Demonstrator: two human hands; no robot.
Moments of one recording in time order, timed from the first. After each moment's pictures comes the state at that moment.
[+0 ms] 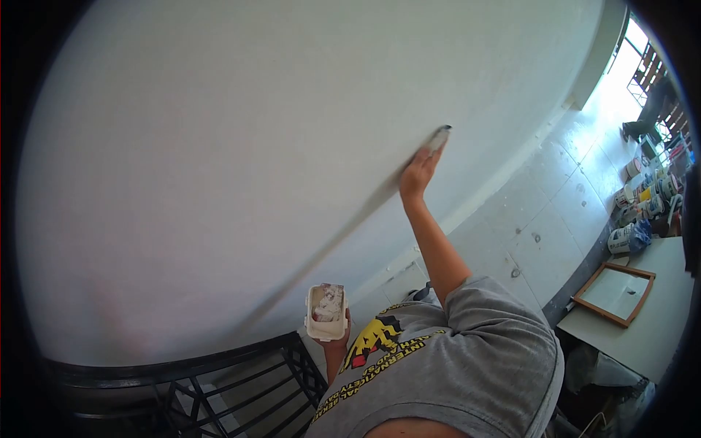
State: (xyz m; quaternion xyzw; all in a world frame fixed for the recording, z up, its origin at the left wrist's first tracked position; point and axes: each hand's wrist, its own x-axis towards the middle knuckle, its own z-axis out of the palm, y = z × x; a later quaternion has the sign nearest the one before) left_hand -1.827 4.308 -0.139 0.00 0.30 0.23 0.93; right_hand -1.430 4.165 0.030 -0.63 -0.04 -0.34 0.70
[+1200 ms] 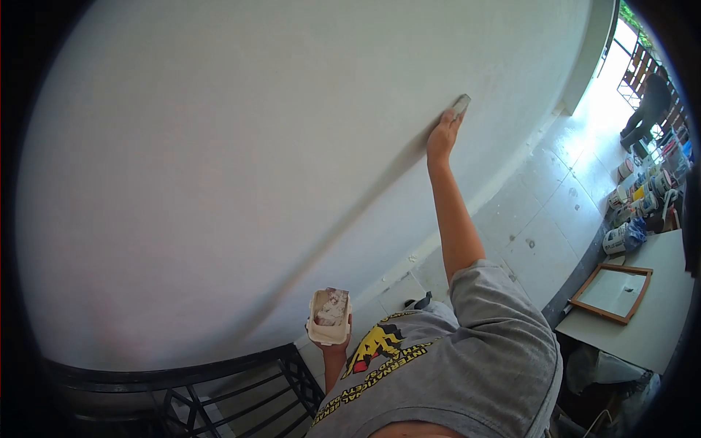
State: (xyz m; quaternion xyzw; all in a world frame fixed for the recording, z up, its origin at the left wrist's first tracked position) left_hand -1.823 4.320 -0.129 0.08 0.25 0.17 0.95; right_hand -1.362 4.129 0.098 -0.58 -0.04 -0.32 0.75
